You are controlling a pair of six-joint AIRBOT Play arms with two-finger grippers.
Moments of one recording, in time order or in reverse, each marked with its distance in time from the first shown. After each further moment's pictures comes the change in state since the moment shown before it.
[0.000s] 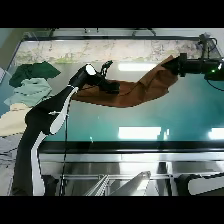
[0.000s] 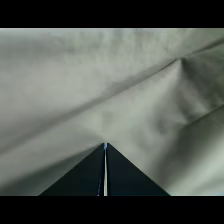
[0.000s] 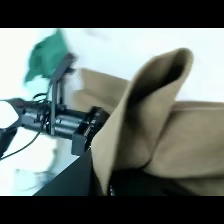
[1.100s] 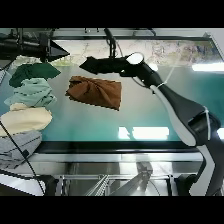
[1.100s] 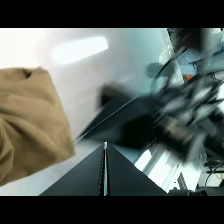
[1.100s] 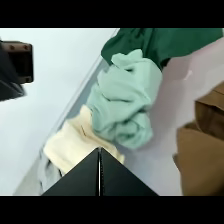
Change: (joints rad) left arm 0.525 0.496 -0.183 -0.320 -0.356 0.109; right arm 0.676 -0.316 0.491 -0.024 -0.345 0.100
